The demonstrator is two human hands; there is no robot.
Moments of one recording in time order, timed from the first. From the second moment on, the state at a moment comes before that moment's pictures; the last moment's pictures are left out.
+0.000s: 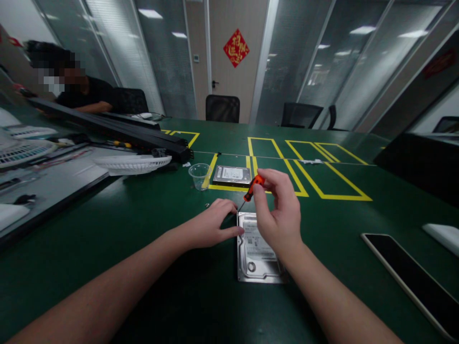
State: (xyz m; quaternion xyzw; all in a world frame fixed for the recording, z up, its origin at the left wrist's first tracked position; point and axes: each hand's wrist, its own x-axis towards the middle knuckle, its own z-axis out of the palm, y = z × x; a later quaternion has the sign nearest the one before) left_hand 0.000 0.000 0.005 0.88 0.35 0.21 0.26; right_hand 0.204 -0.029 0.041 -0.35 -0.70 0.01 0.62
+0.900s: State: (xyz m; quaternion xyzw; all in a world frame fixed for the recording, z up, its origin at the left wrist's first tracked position) left_hand 0.001 0.000 0.005 0.87 0.35 0.21 0.26; right_hand 0.204 -0.032 0.046 -0.35 -0.71 0.01 0.61
